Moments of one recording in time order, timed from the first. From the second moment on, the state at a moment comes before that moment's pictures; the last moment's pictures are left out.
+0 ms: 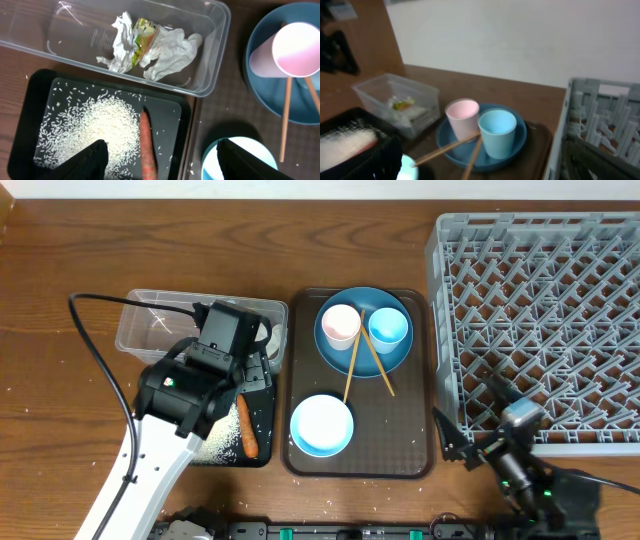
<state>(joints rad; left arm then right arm) -0.39 1.19 1.20 -1.10 -0.23 -0.52 -0.01 0.10 0.25 -0.17 -0.57 0.12</state>
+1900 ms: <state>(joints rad) -0.07 1.13 1.20 -1.13 -0.03 -0.56 0.52 1.65 1.26 -0.85 -0.01 0.26</state>
